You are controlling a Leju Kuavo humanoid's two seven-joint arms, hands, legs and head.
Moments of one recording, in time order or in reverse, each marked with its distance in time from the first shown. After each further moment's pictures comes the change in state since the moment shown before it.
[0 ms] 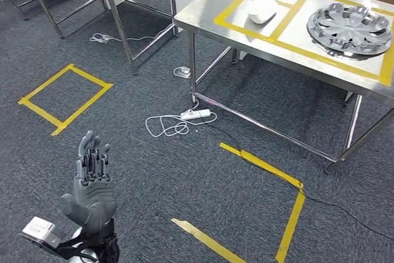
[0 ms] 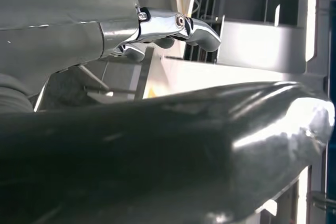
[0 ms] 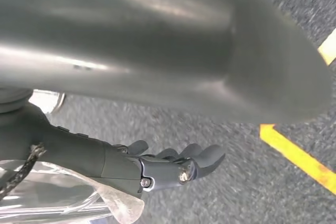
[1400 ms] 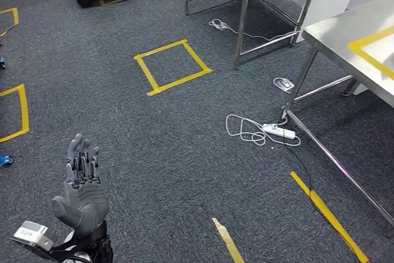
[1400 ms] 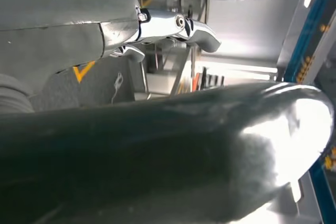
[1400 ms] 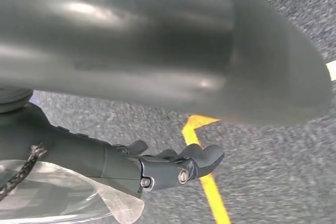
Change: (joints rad) left arm 0.010 0.008 0.025 -0.010 -0.002 0.026 0.002; right arm -0.002 0.004 0.000 -0.001 0.008 0.013 -0.014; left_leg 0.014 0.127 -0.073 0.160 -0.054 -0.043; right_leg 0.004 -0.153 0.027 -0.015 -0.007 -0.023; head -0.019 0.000
